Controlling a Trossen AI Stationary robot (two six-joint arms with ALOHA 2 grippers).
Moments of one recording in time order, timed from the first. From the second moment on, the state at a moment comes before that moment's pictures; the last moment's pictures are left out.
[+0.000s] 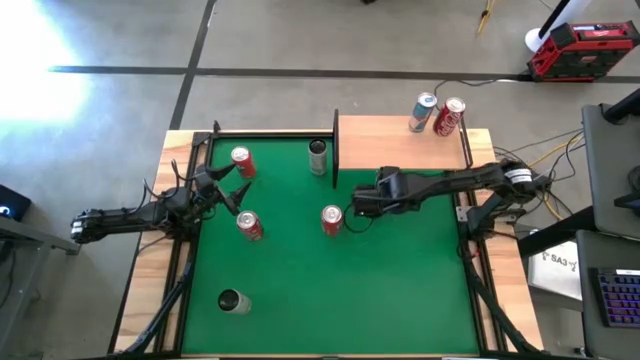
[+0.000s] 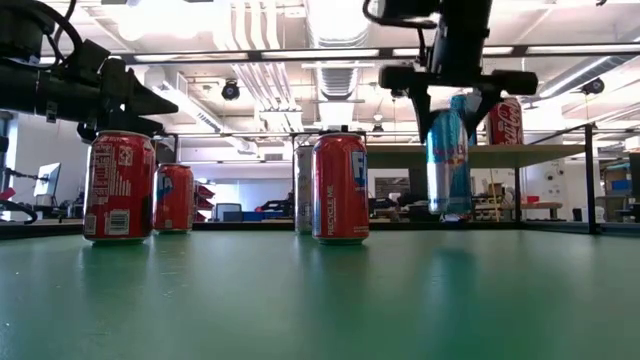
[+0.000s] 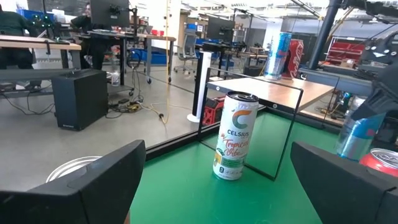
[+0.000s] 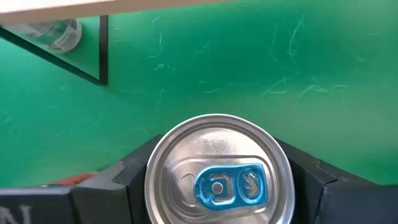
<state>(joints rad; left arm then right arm) 0.11 0.06 0.02 0.06 -0.62 -0.11 0.01 1.64 1.34 -1.19 0.46 1.65</state>
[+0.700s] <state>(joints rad) 0.11 0.06 0.02 0.06 -0.62 -0.11 -0.07 1.65 1.26 -1.05 0.39 1.57</state>
